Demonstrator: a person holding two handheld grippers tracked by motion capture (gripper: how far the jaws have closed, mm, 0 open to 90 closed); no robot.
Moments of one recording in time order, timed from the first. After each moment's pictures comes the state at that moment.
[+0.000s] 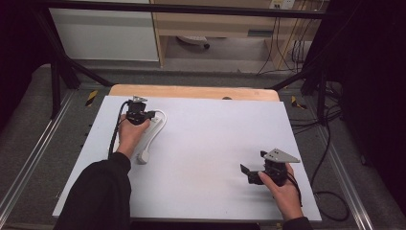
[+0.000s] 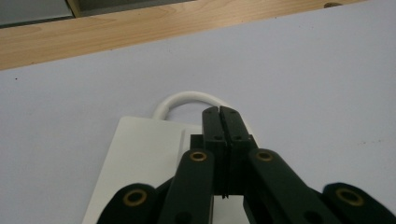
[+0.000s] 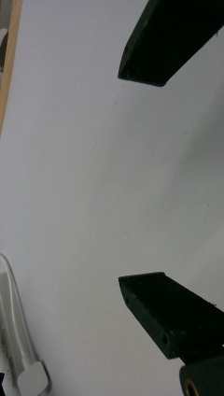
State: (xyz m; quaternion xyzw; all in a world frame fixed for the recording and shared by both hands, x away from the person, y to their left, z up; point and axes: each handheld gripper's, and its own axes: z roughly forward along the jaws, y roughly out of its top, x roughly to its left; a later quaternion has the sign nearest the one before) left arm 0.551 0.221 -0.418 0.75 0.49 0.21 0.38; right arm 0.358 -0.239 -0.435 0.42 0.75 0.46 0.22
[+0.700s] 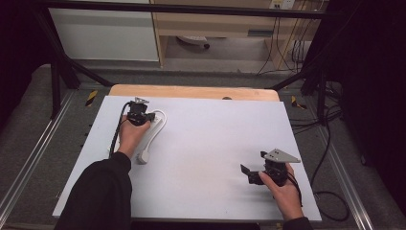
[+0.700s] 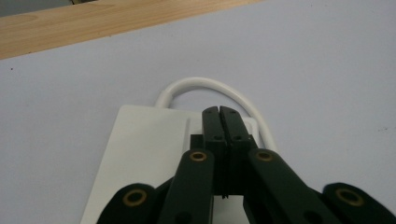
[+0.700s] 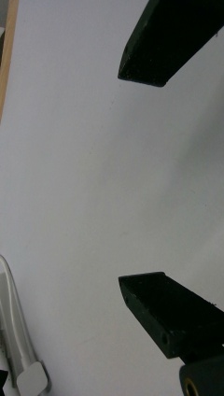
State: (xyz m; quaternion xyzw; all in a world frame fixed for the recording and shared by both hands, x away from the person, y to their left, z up) left arm 0.554 0.220 -0.425 0.77 0.49 0.21 0.36; right arm 0.358 -0.240 -0.435 0.42 0.75 0.46 0.22
